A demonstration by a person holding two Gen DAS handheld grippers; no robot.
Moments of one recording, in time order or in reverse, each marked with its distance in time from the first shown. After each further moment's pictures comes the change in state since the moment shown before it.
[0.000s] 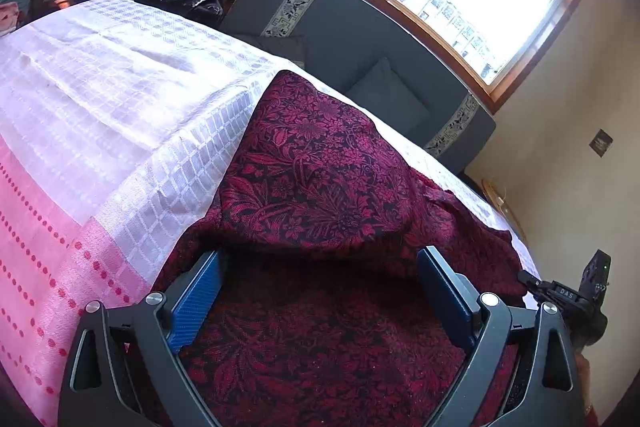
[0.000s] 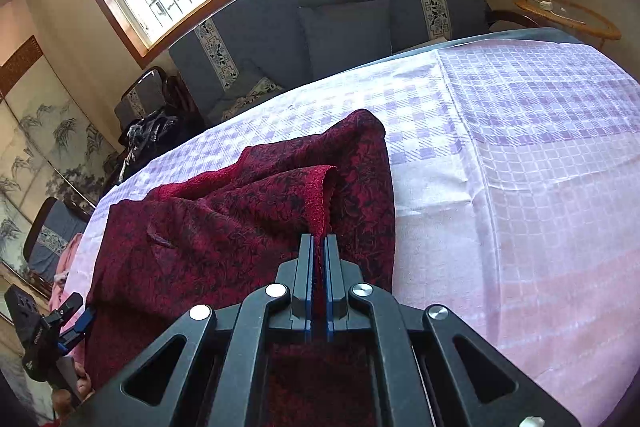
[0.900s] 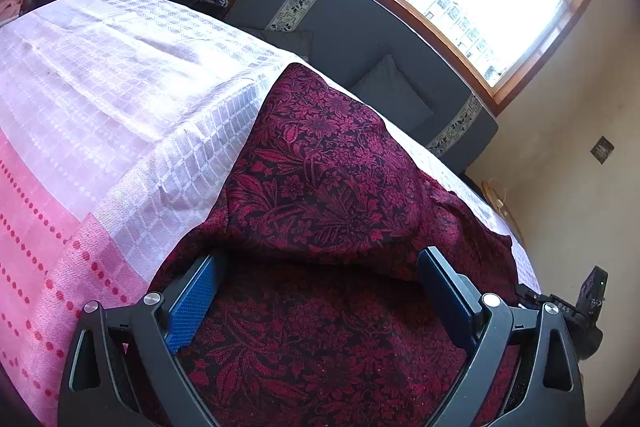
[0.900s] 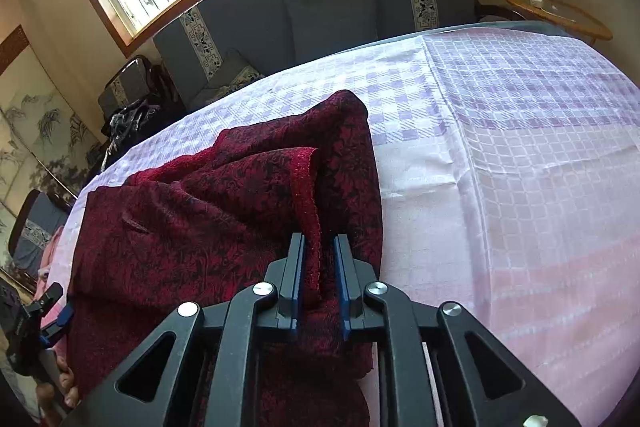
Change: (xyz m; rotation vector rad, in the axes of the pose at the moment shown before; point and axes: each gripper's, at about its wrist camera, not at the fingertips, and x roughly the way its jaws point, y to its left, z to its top) left arm 0.006 0.013 0.004 -0.033 0.017 -0.011; right arm 0.002 -0.004 -0.010 0.026 0.023 -0.060
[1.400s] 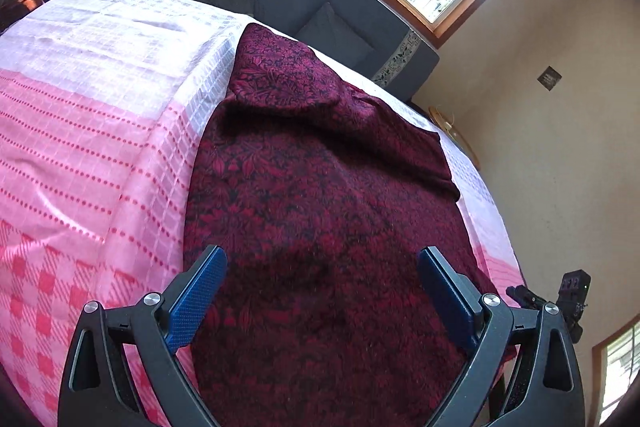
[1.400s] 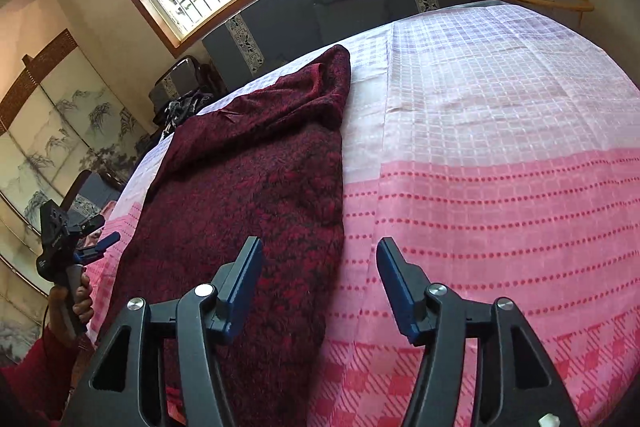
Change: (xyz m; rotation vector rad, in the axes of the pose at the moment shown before) left arm -0.142 0.016 -0.061 0.160 0.221 -0.155; right arm -0.187 -0.037 -0.170 -0.030 -0.001 0.127
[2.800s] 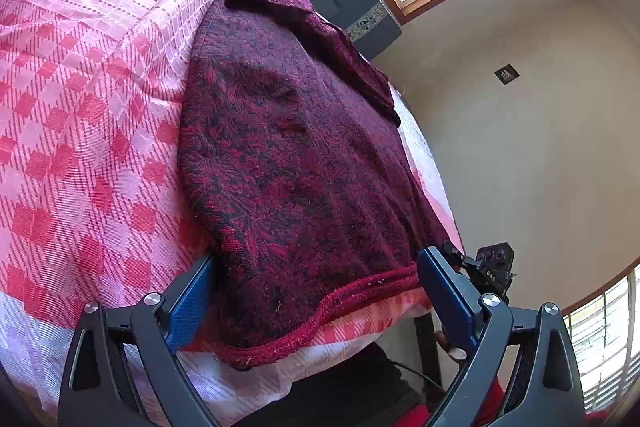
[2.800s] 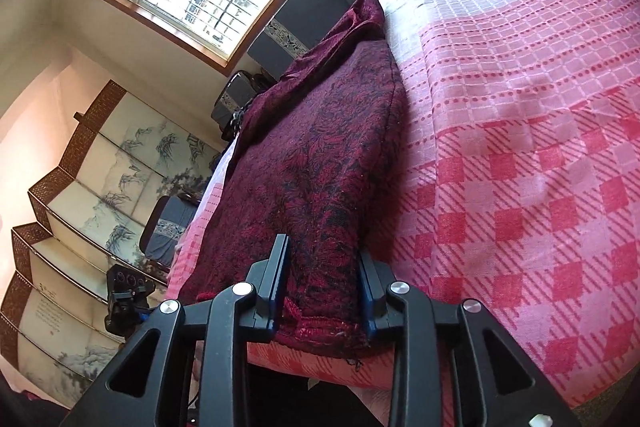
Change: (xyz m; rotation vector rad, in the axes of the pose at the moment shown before) left arm -0.060 0.010 -0.101 -0.115 0.122 -0.238; right arm 0.007 0.002 -0.094 0.201 -0.002 0.323
